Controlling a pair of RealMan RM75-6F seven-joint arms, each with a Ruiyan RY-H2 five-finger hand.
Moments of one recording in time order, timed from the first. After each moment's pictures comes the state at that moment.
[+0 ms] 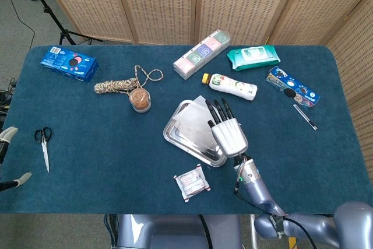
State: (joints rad) left arm -0.06 -1.00 -0.03 -1.67 1.53 1.51 -0.14; right arm 0.72 -1.70 0.12 -1.42 -1.30 1.35 -0.69
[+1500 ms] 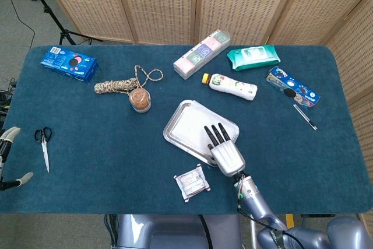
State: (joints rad) left arm -0.07 -1.00 -0.03 -1.67 1.51 1.49 -0.11; right arm 0.57 -1.81 0.04 -1.26 -1.42 1.24 -0.60
